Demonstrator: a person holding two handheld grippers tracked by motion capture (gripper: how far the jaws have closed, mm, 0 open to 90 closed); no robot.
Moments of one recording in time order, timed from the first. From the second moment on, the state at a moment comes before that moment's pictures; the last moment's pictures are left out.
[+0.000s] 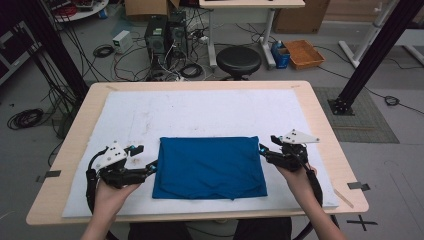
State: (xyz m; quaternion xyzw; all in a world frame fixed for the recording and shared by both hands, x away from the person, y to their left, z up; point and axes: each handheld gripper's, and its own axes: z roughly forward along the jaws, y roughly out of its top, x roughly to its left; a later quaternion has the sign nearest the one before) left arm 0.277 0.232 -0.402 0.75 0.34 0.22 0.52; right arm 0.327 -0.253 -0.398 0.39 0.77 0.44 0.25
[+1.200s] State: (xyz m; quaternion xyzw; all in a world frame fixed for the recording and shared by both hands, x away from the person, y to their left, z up) left arm 0.234 0.206 -0.445 0.73 0.51 0.15 0.44; right arm 0.359 -0.171 -0.375 0.32 0.80 0.45 0.24
